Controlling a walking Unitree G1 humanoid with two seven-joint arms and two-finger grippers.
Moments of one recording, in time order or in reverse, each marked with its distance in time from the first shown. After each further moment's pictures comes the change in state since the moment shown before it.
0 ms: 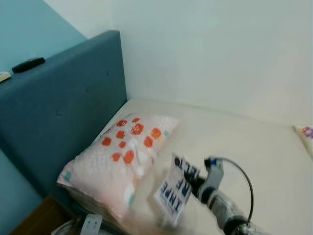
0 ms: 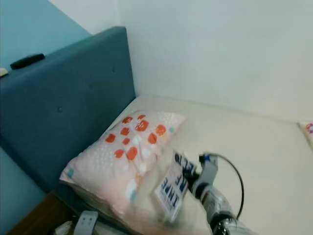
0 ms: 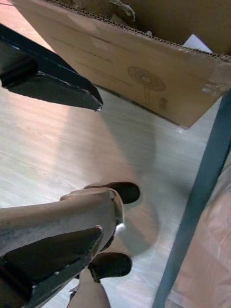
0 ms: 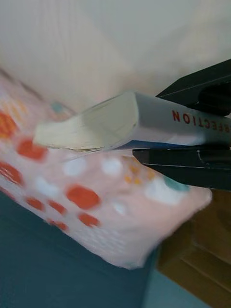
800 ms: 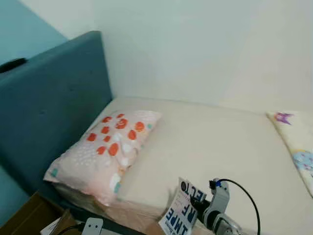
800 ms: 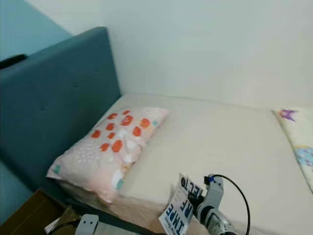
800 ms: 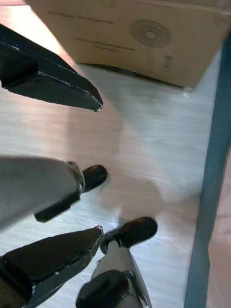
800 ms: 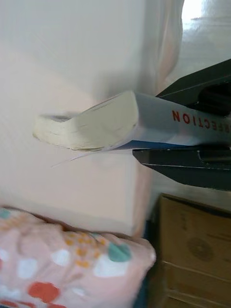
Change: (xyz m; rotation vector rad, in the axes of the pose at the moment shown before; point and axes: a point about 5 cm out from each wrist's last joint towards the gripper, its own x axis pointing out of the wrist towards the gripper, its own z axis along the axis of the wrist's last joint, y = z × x) left arm 0.000 -0.007 0.000 0.005 0.007 -0.039; right arm -0.028 -0.037 -0.036 0.086 0.109 -0.174
